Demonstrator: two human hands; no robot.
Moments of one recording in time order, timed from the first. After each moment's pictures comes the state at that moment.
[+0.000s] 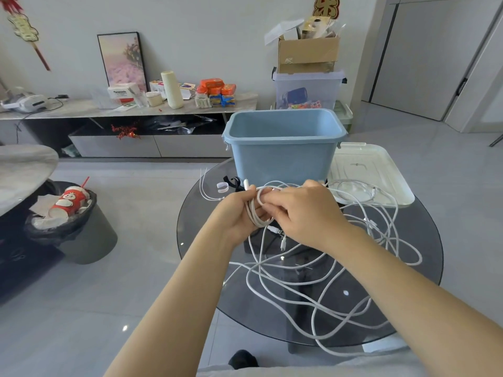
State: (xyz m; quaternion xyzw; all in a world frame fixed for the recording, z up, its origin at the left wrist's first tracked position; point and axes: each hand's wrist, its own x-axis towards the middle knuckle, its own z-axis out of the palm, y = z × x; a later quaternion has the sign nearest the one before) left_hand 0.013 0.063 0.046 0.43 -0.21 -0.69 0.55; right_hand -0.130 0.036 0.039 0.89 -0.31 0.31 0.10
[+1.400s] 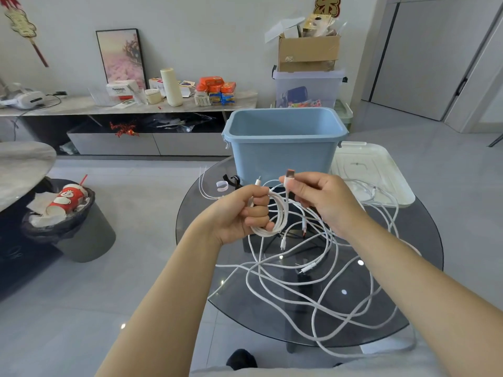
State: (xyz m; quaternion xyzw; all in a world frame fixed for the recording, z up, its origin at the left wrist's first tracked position) left_hand 0.026 0.065 0.047 0.39 -0.35 -0.74 0.41; right_hand -0.150 0.023 0.047 0.64 -0.39 0.41 -0.52
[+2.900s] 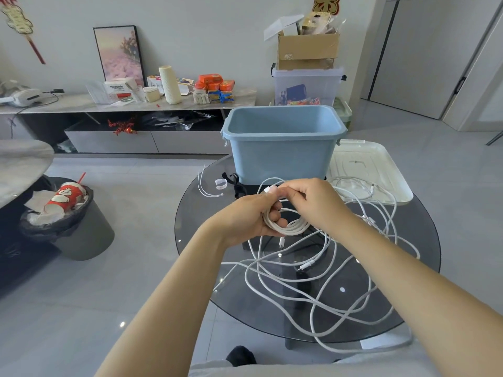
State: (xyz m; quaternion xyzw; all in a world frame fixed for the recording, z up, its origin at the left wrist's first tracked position) left_hand 0.008 0.067 0.042 0.48 -0.43 -0.65 0.40; right_hand -0.143 0.024 0.043 0.83 -0.40 0.30 -0.25
